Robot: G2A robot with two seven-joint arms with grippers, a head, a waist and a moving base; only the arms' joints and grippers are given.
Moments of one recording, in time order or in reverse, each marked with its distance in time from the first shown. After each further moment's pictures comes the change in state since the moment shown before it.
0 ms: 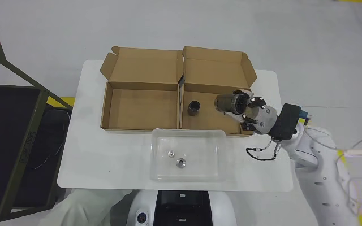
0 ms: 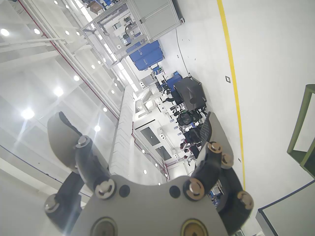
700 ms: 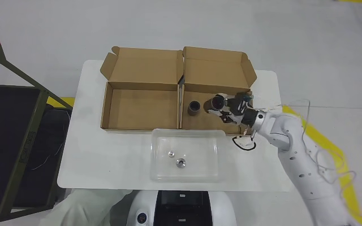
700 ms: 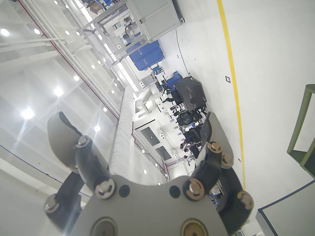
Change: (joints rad) left arm 0.000 0.000 0.000 0.000 0.000 0.000 0.000; right arm 0.240 -0.033 -0.246 0.379 -0.034 0.075 0.244
